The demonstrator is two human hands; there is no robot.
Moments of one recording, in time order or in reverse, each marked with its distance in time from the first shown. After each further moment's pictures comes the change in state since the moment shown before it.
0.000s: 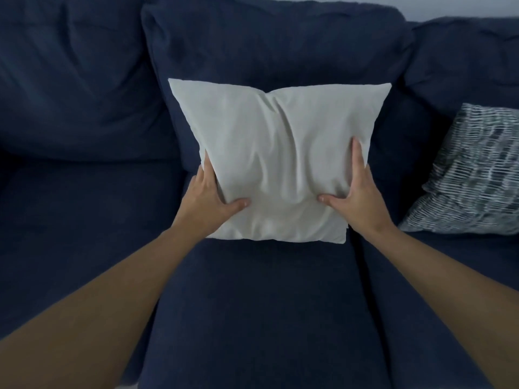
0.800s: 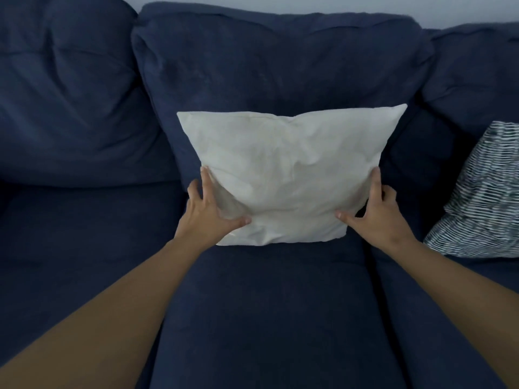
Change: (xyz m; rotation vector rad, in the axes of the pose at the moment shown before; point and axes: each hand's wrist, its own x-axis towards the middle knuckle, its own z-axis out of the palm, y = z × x) left_hand 0.053 -0.023 0.007 0.237 -0.133 -0.286; right_hand 0.049 0.048 0.008 -0.179 -0.110 0.303
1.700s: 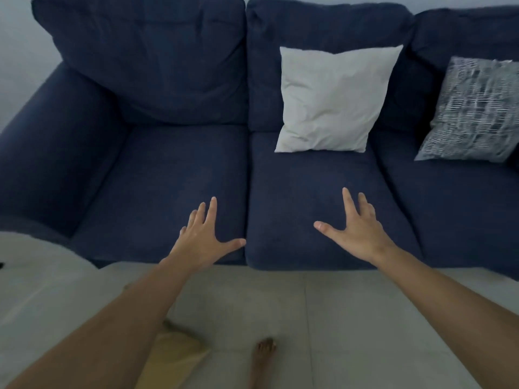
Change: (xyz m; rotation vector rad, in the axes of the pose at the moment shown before) left_hand -0.426 -0.245 -0.076 0.182 -0.153 0.003; right_hand -0.468 -0.104 0.129 -0.160 -0.171 0.031
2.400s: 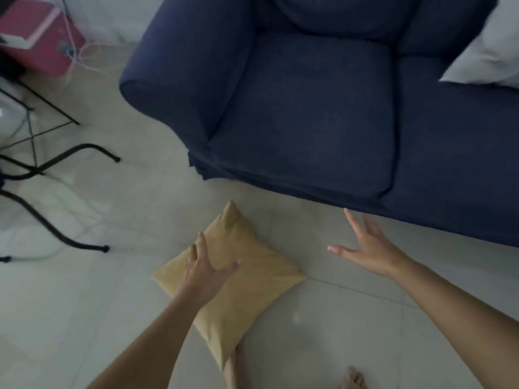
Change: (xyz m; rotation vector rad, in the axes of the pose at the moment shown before) left_hand -0.201 -0.412 0.072 -0.432 -0.049 -0.601; right_hand -0.101 -0.213 0.313 -0.153 -0.426 -0.143
